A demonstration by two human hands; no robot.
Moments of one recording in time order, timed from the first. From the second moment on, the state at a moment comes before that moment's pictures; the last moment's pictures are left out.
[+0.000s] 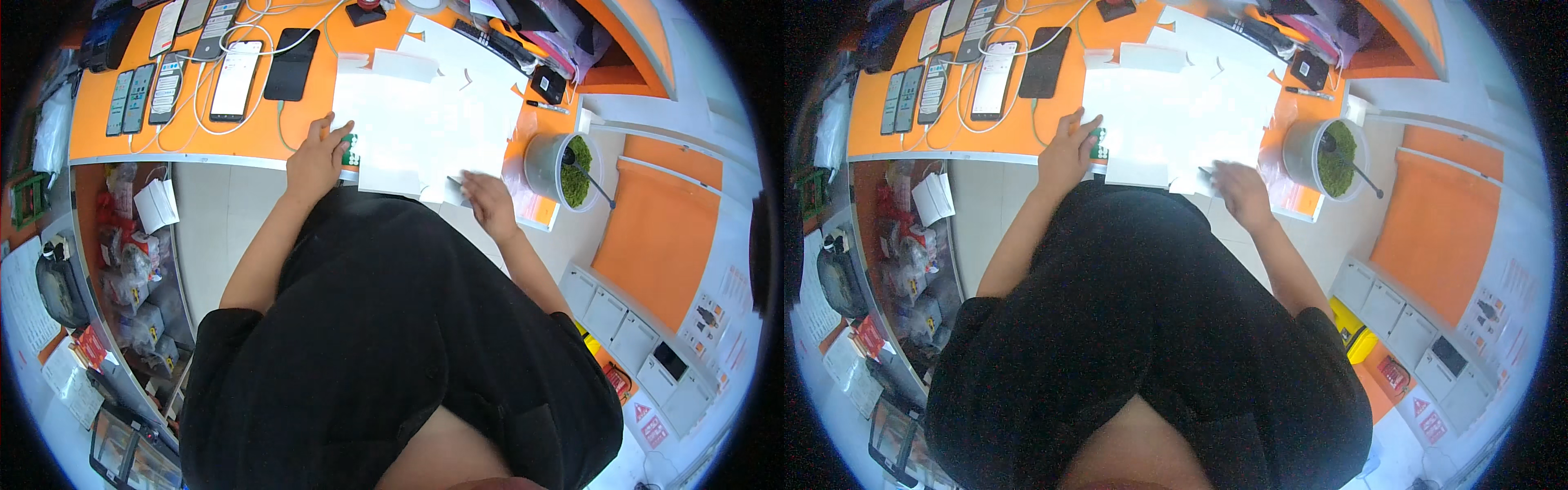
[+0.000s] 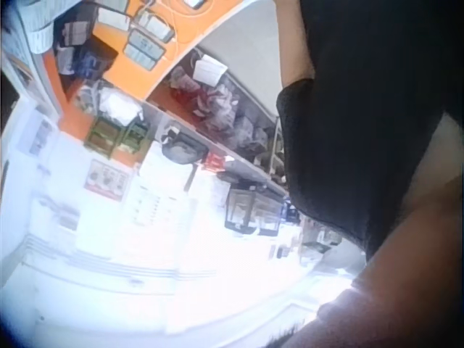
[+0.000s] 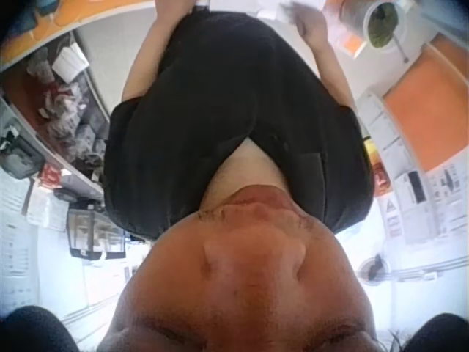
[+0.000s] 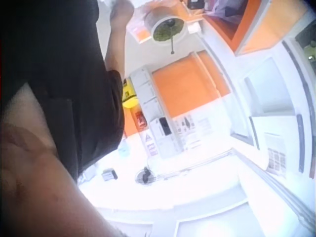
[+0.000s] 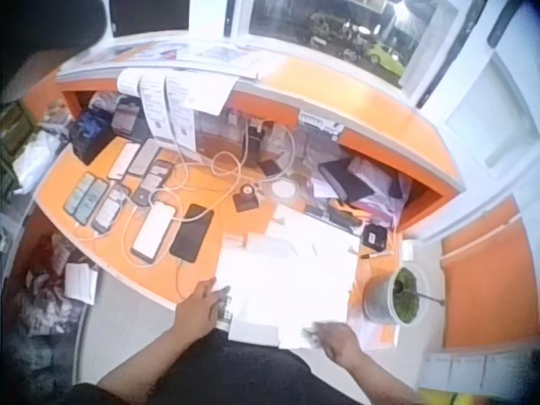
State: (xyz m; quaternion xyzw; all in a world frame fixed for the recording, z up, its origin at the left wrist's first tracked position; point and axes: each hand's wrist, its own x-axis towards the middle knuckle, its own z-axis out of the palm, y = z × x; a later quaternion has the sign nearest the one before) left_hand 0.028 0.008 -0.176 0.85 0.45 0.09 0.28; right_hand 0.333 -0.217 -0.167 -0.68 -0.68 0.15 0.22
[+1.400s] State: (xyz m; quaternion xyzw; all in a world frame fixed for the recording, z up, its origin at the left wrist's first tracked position) left_hand 0.025 0.008 -0.170 0.83 0.46 0.08 0.30; right_hand 0.325 -0.097 -0.120 -0.64 -0.73 0.23 0.04
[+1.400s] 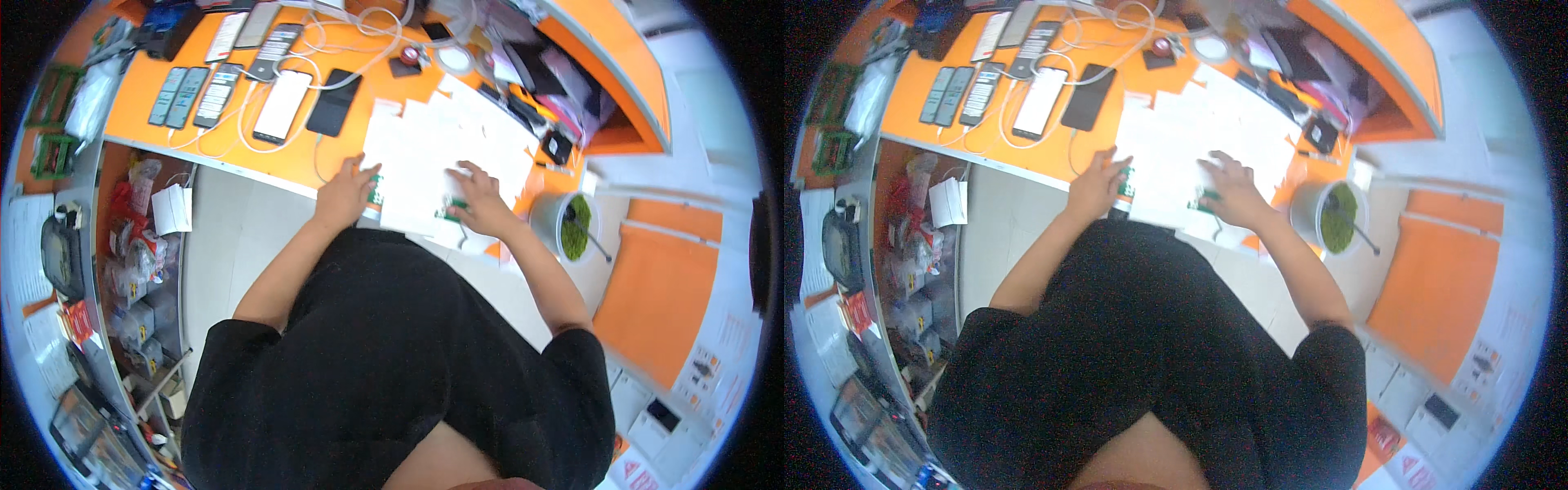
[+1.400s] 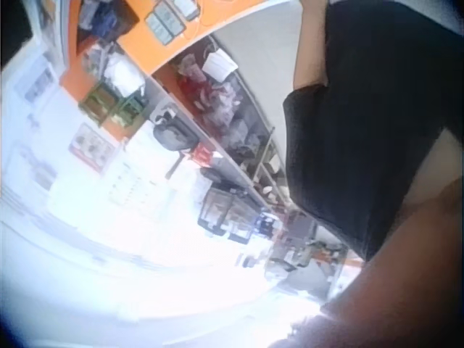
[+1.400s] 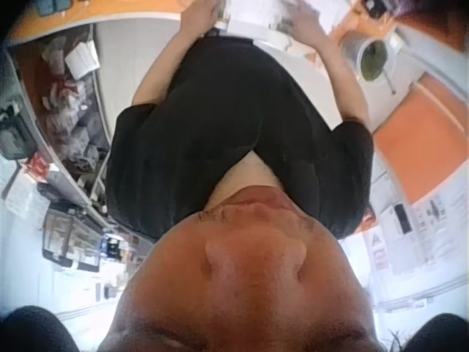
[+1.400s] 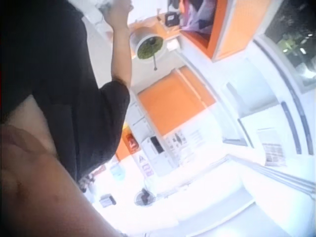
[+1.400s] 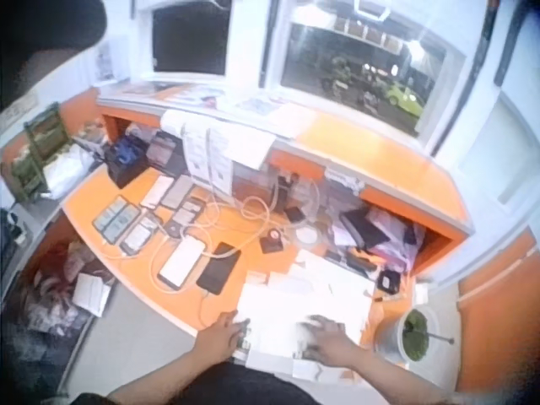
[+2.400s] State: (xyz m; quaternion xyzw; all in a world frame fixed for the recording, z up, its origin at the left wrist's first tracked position) left_hand 0.023 0.013 -0.163 0.82 0.46 0.06 0.33; right_hand 0.326 -0.052 -0.141 -0.74 -0.65 0.16 0.06
